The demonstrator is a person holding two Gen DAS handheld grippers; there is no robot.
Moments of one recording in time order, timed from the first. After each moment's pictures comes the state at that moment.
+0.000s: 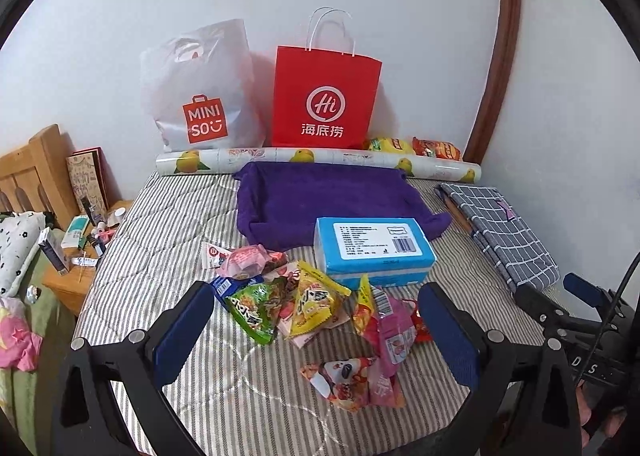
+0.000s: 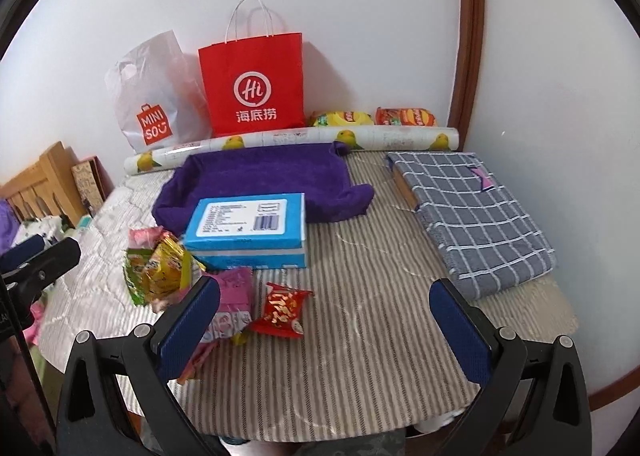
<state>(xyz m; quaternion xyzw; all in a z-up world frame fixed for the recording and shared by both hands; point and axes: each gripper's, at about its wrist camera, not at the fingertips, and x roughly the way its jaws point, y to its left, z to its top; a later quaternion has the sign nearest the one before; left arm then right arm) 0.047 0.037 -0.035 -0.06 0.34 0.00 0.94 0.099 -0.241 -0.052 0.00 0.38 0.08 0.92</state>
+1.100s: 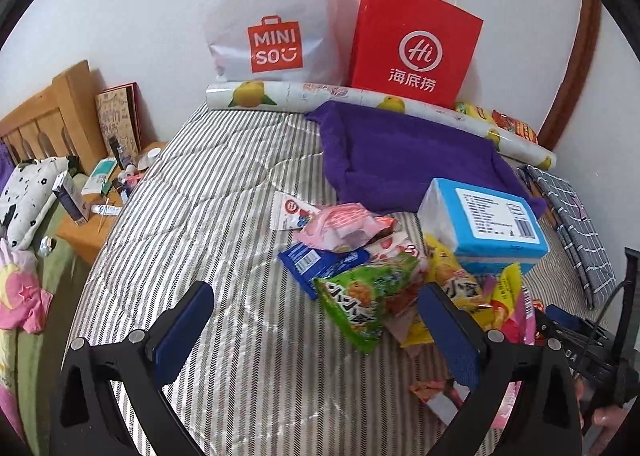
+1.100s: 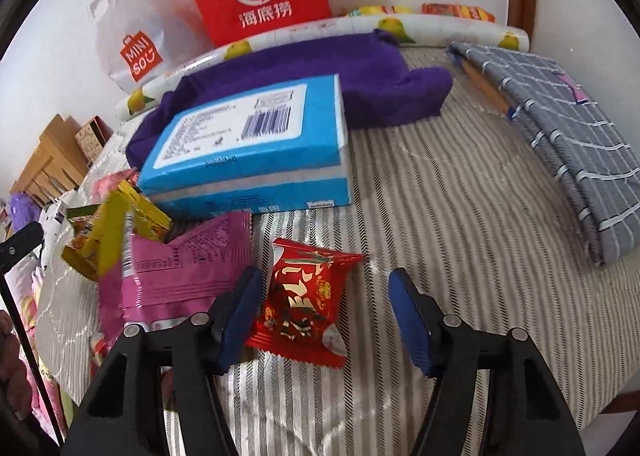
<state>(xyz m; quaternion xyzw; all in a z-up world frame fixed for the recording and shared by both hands) 0.097 0.117 -0.113 -0.09 0.41 0.08 0.90 0.178 -0.208 -0.183 0.03 0.51 0.13 0.85</state>
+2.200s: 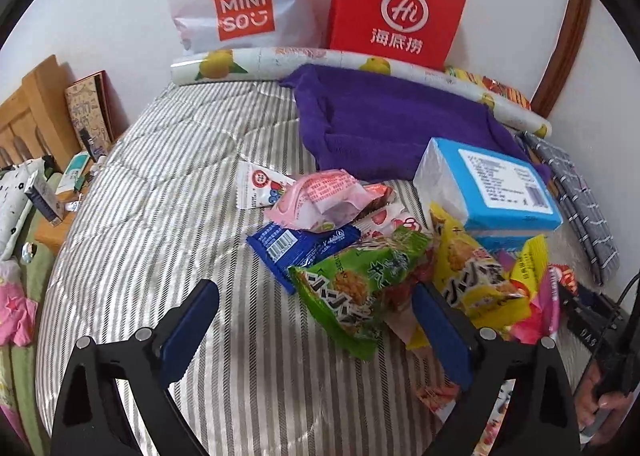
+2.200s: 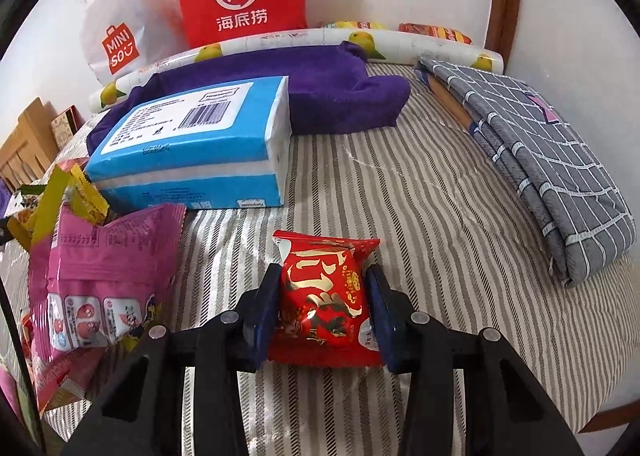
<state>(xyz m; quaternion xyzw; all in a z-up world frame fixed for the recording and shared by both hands) 0.126 0.106 -0.153 -0.07 0.45 0.04 0.89 0.180 -0.232 -0.199 -0.02 0.47 0.09 0.88</state>
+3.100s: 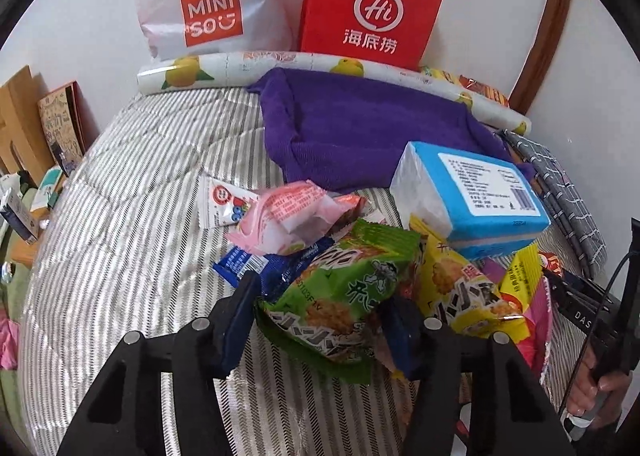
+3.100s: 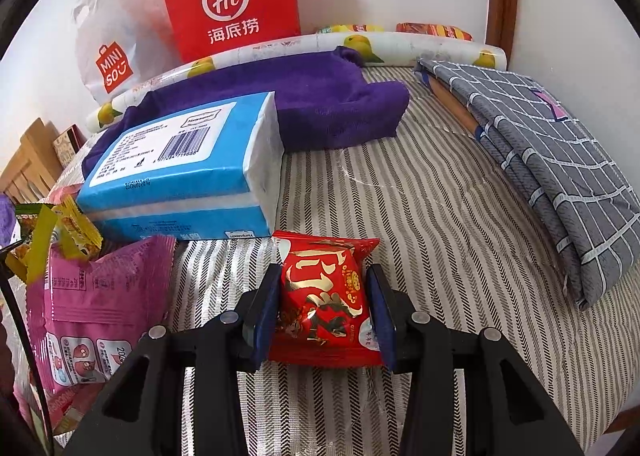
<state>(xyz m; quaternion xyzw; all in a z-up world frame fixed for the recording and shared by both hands) 0.137 0.101 -0.157 -0.07 0.43 0.00 0.90 0.198 -0.236 -0.201 0.01 0.46 0.10 0.88</state>
